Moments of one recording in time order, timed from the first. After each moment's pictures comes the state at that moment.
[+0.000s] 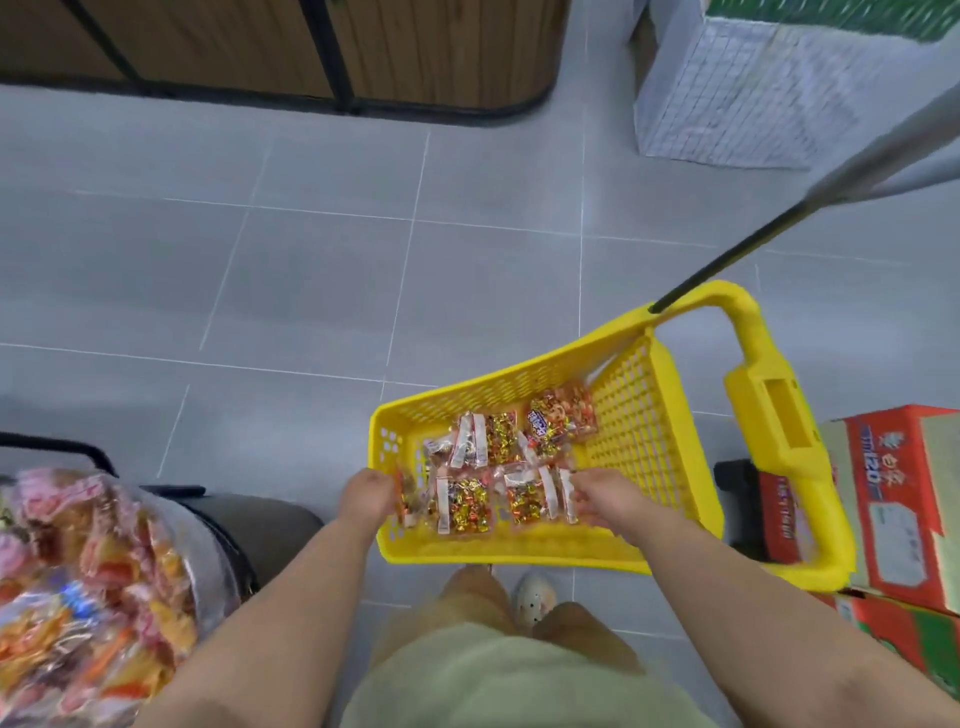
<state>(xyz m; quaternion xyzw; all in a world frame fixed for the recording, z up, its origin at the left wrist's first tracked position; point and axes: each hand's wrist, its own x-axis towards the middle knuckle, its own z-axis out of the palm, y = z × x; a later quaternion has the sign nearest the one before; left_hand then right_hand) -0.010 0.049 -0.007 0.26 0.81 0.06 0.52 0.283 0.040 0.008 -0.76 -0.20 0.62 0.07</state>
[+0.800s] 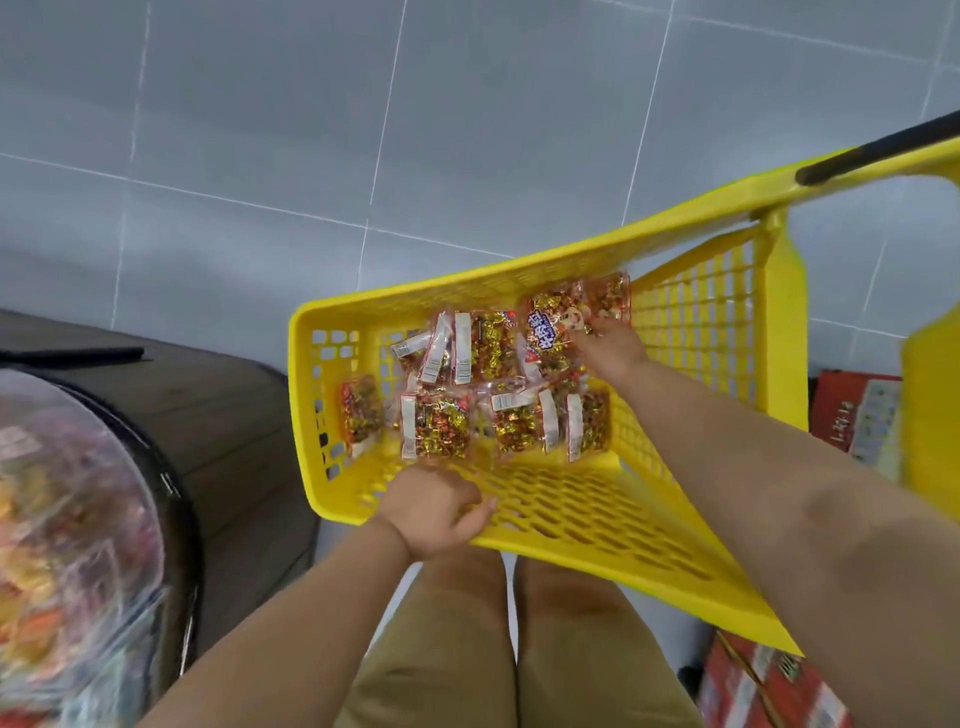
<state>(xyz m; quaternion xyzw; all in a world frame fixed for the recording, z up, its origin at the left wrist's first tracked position) 0.085 -0.008 -0.106 0.79 0.47 -0.11 0.38 0.317 0.144 -0.177 -0.77 -0.33 0.55 -0.04</state>
